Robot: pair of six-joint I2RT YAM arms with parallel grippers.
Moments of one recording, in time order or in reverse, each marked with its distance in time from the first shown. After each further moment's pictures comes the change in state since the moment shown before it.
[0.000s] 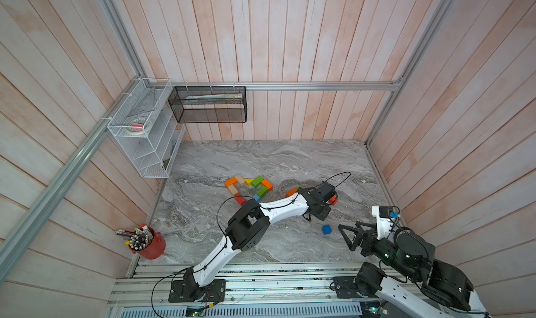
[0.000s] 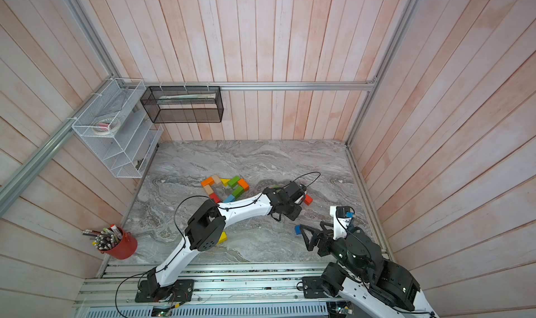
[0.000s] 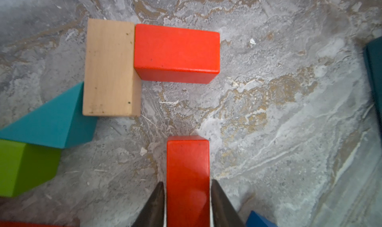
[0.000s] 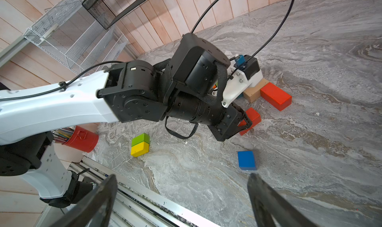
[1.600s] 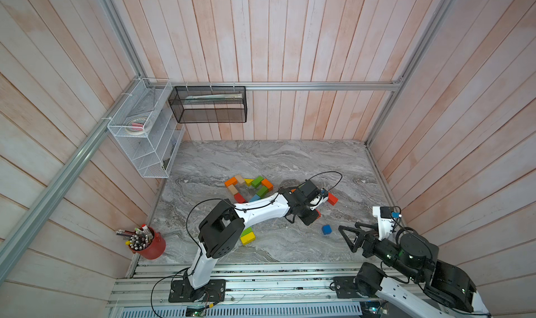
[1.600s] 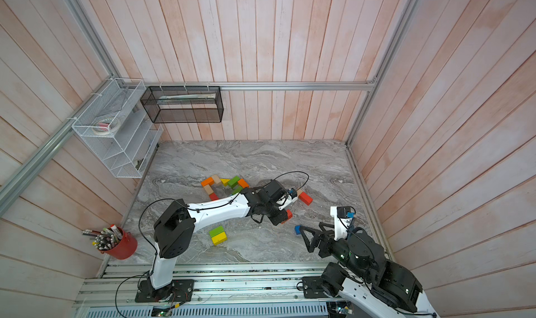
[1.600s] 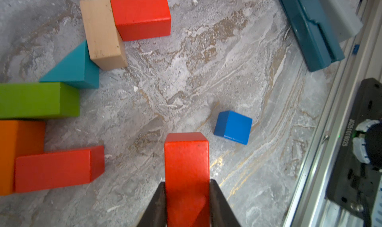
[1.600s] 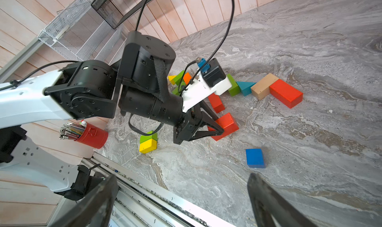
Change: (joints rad) left arm 0.034 -0.327 -0.357 0.048 0.177 0.227; right arm 0.000 0.000 0.014 0.002 -0.037 0.013
